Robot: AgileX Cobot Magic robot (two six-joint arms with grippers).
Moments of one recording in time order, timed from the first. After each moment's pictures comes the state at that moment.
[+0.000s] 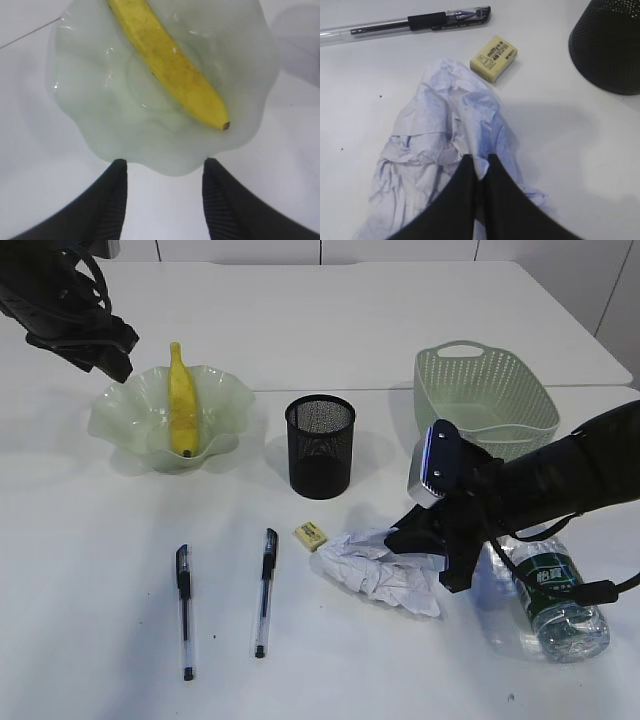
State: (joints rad) left arm -0.15 1.95 -1.69 -0.05 0.85 0.23; right arm 0.16 1.96 -0.98 1.39 0.66 -2.33
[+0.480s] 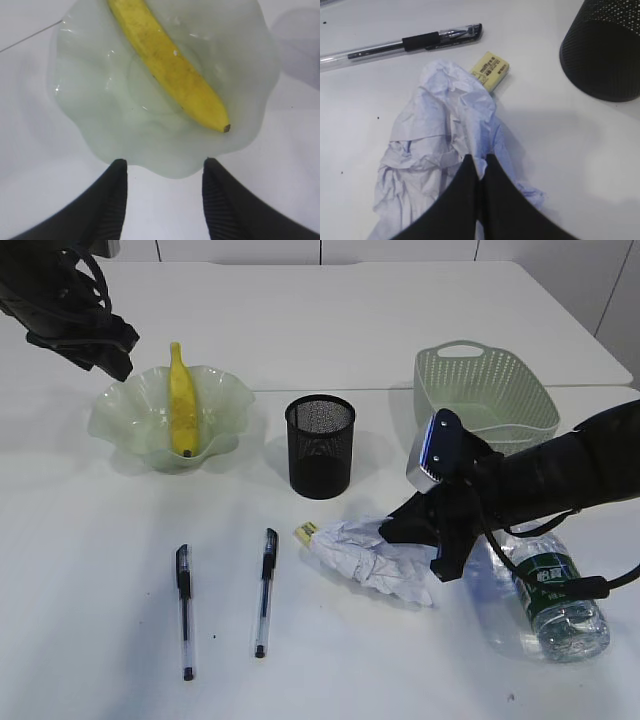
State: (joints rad) left arm -0.15 1.95 -1.69 -0.05 0.84 0.23; right arm 0.16 1.96 -0.98 1.46 0.67 -2.33
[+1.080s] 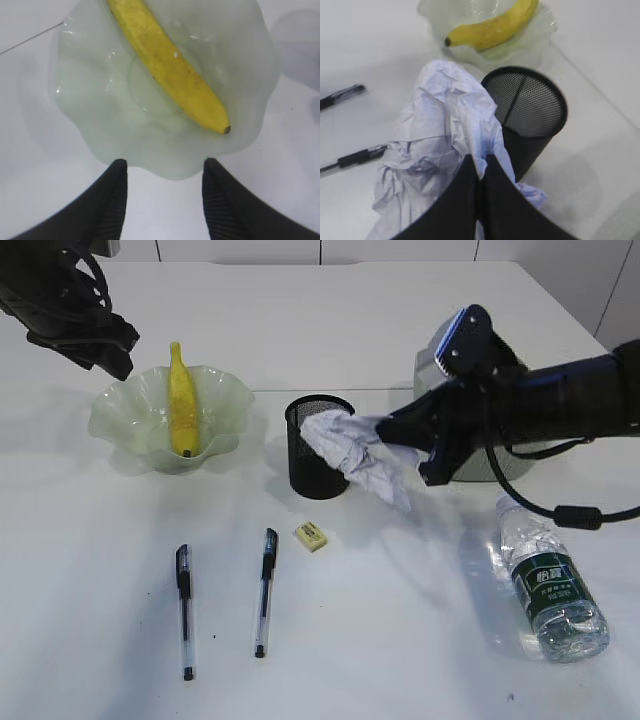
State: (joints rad) left arm -0.15 1.95 -1.69 -0.05 0.84 0.23; right arm 0.16 1.82 -1.04 1.64 0.65 -2.33
